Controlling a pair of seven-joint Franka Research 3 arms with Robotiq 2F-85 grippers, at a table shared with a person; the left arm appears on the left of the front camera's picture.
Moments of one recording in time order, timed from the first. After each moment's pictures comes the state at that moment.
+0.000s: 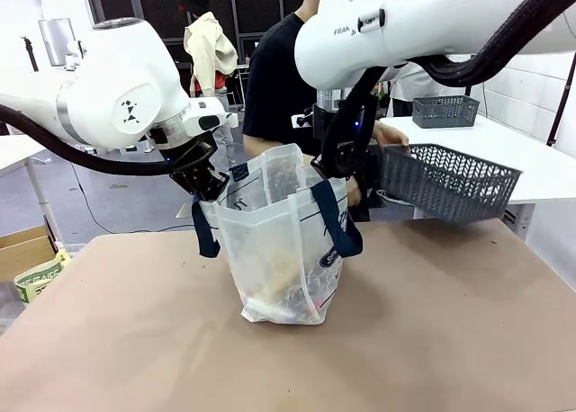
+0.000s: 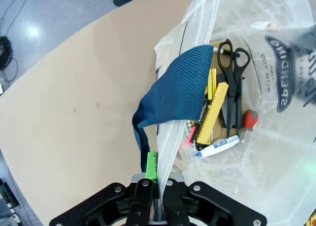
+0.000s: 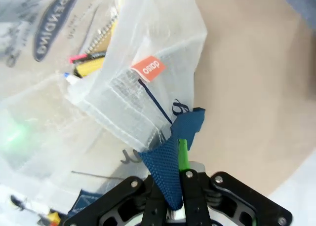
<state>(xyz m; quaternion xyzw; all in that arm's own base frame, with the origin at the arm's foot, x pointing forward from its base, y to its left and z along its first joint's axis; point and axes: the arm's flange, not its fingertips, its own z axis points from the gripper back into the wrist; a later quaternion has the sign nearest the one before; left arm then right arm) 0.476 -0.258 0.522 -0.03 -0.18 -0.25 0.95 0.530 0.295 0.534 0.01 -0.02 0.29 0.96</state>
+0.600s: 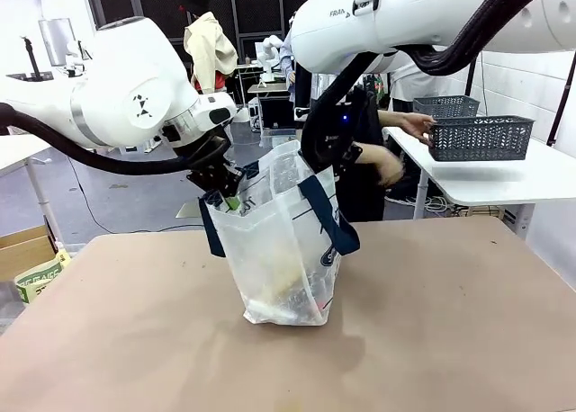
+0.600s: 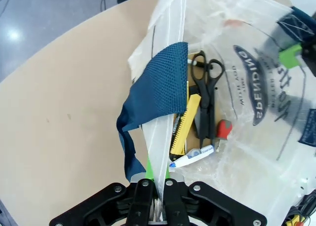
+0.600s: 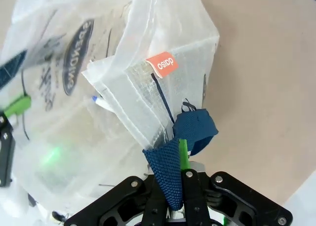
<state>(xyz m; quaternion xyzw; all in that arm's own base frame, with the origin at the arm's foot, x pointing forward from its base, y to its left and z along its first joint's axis) 0.477 -0.281 0.523 -0.09 -0.18 -0.25 0.95 0.548 0.305 0.541 0.05 0.00 0.19 0.98</state>
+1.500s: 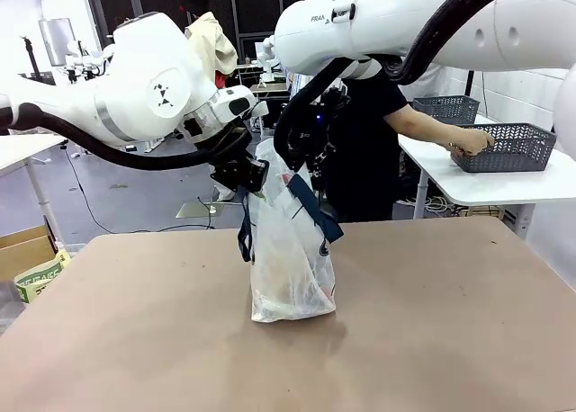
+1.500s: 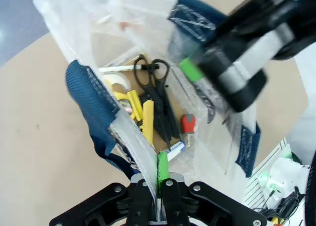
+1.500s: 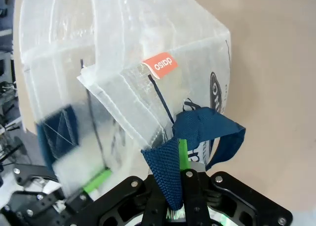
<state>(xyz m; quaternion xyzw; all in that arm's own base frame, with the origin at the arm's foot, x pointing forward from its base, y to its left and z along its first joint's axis) 0.481 -0.318 0.527 -0.15 -0.17 -0.24 0.94 0.581 0.346 0.537 0.10 -0.01 0.13 0.99</state>
